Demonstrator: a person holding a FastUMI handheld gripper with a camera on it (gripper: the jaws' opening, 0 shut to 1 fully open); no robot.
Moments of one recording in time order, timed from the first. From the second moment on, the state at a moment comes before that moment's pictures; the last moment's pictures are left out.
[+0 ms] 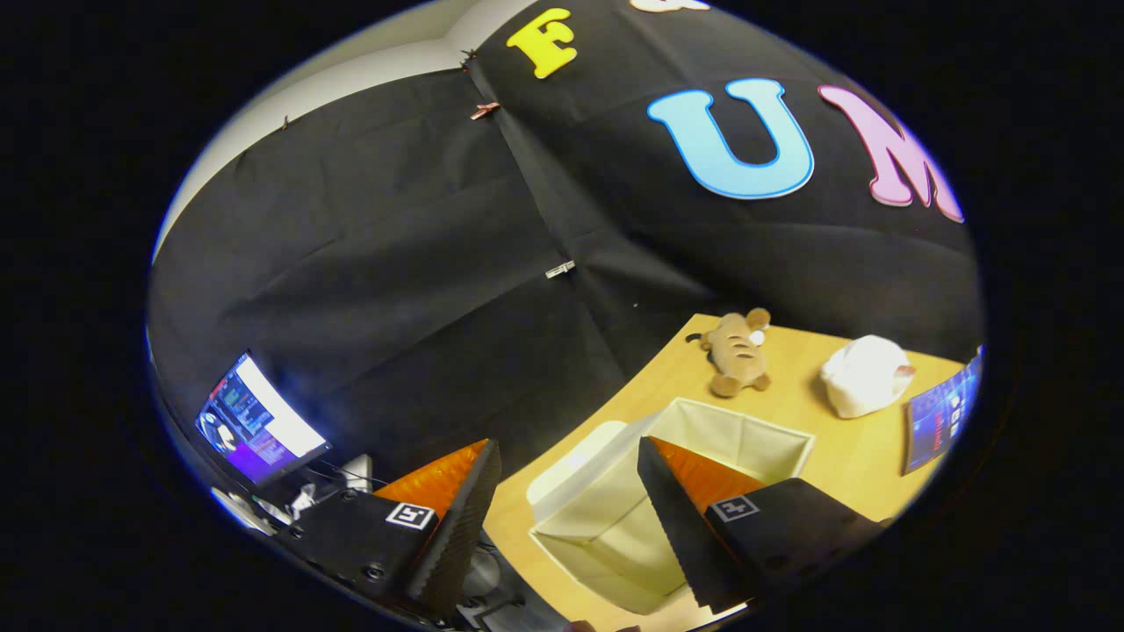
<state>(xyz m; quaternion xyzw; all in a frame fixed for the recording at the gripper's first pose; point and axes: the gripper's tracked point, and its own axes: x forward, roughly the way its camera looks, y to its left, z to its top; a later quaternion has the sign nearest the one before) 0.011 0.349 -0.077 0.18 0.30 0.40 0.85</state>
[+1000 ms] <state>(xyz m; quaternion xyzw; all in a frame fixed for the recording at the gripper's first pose) -0.075 0.071 -0.199 0.08 0.36 0.13 0.92</state>
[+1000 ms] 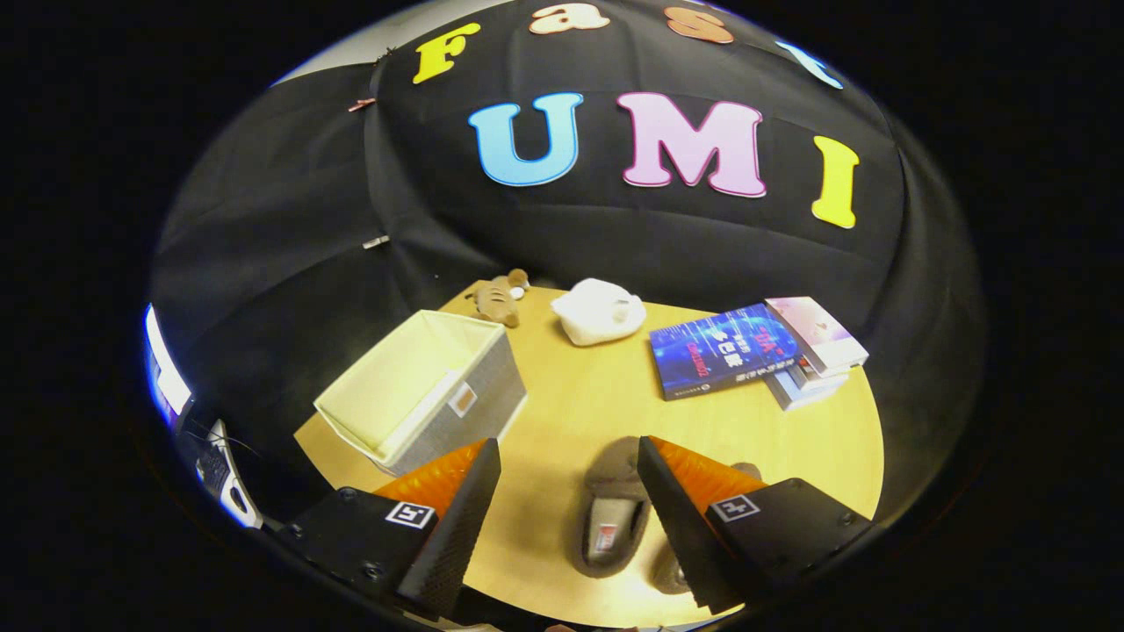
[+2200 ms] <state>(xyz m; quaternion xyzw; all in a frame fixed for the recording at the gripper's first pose) -0.089 0.032 -0.380 -0.02 0.45 0.12 0.88</state>
